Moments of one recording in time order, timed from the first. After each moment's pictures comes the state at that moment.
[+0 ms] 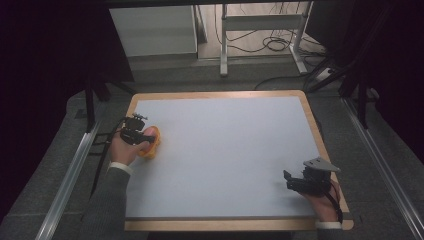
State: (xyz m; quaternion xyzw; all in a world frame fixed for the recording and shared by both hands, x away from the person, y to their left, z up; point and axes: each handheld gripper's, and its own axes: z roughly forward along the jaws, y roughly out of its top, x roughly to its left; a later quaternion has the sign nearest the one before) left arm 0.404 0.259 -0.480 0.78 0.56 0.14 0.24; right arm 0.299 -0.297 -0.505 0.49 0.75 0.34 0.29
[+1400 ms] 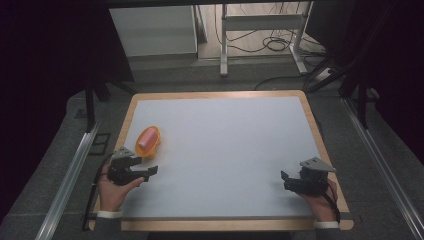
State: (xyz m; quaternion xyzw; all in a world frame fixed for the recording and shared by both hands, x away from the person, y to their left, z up) left arm 0.278 0.266 -0.507 0.75 0.50 0.14 0.40; right arm 0.299 -0.289 -0.507 0.48 0.76 0.34 0.29
